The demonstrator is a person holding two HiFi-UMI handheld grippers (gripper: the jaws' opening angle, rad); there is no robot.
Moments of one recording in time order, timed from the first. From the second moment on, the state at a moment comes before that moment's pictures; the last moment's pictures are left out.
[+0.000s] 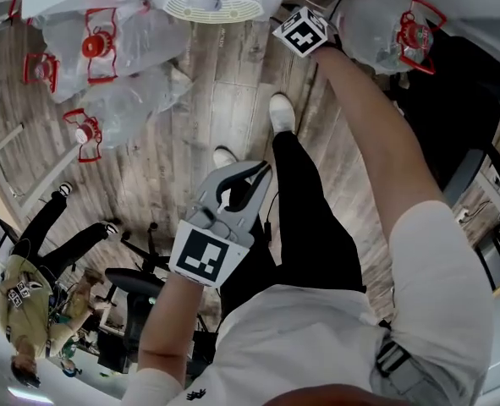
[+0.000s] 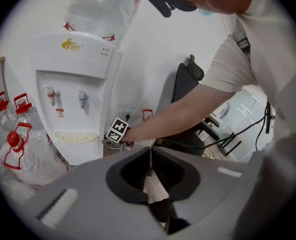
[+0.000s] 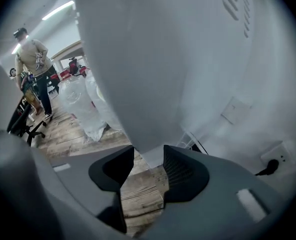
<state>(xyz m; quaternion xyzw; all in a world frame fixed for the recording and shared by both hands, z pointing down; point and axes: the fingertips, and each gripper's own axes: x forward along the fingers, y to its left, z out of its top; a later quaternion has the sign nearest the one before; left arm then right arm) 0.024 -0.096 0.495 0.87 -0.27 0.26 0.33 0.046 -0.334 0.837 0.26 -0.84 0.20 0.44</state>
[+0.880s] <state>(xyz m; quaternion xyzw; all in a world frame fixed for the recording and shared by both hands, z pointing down) -0.011 -0.079 0.496 0.86 -0.30 0.24 0.33 0.043 -0.333 0.836 0.30 -0.81 0.19 0.46</state>
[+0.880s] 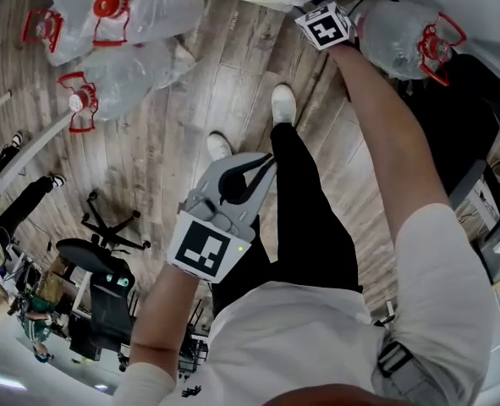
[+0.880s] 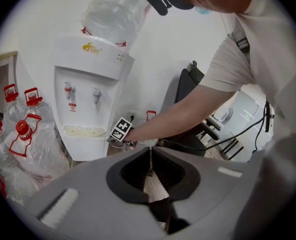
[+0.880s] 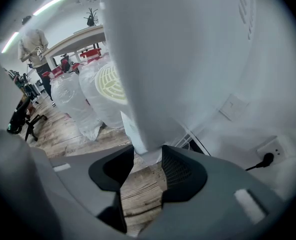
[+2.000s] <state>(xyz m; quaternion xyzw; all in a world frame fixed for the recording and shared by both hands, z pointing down) -0.096 -0.010 0.483 0.85 -0.35 0.21 0.33 -0.018 -0.223 0.840 0.31 -0.78 0.24 0.48</state>
